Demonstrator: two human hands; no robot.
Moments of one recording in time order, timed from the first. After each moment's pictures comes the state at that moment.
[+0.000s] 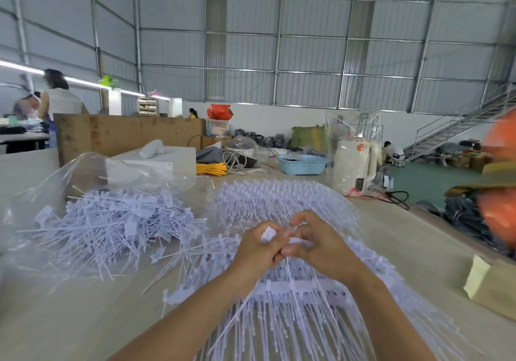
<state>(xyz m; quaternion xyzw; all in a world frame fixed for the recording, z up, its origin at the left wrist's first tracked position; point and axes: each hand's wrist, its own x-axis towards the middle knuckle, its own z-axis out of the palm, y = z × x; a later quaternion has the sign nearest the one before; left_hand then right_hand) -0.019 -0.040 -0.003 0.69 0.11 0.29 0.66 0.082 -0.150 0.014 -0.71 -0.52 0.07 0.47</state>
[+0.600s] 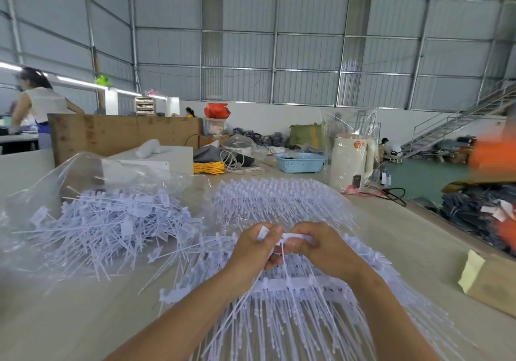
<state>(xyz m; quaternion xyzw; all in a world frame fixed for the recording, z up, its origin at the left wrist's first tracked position) -0.017 -0.040 -0.006 0.68 0.15 0.28 0.66 0.092 -0.153 0.011 -0.74 -0.55 0.00 0.39</state>
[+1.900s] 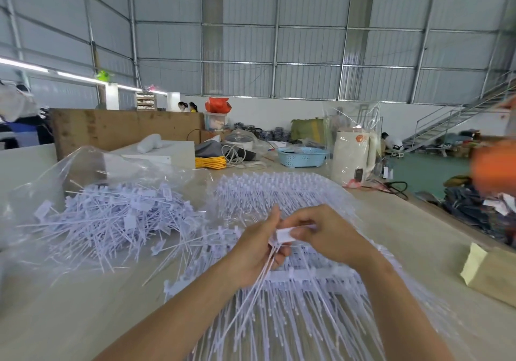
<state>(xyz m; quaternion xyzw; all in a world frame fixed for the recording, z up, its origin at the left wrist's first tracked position) -0.017 -0.039 -0.001 0.60 0.12 0.15 0.78 0.068 -0.163 0.043 -0.75 -0.56 0.01 0.37</state>
